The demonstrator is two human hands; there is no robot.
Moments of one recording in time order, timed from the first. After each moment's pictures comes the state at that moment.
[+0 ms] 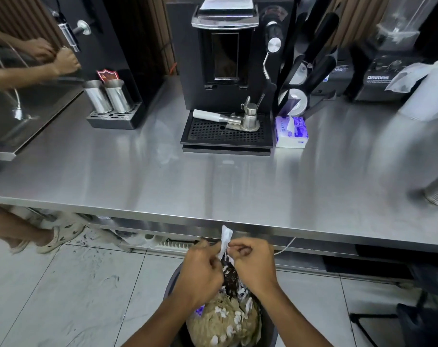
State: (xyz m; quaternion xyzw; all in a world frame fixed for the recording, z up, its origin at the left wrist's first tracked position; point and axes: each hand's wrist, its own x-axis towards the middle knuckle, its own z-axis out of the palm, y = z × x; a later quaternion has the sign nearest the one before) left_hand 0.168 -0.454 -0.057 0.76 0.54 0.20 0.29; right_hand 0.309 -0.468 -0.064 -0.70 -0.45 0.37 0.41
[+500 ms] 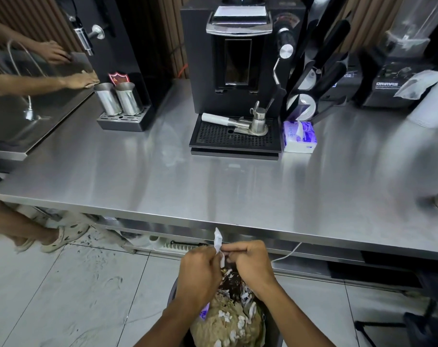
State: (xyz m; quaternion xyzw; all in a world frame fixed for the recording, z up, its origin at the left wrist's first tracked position) left_hand 0.151 -0.450 -0.065 0.75 0.59 0.24 0.20; right_hand 0.290 -0.459 -0.038 -0.63 -0.39 0.54 0.40
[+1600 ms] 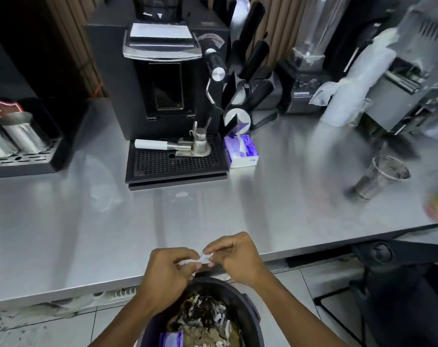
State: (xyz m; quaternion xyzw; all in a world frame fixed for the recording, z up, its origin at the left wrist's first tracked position) left_hand 0.166 -0.344 -0.031 0.70 0.46 0.22 0.50; right_hand 0.342 -0.397 -0.024 -0.68 -0.40 0.46 0.41
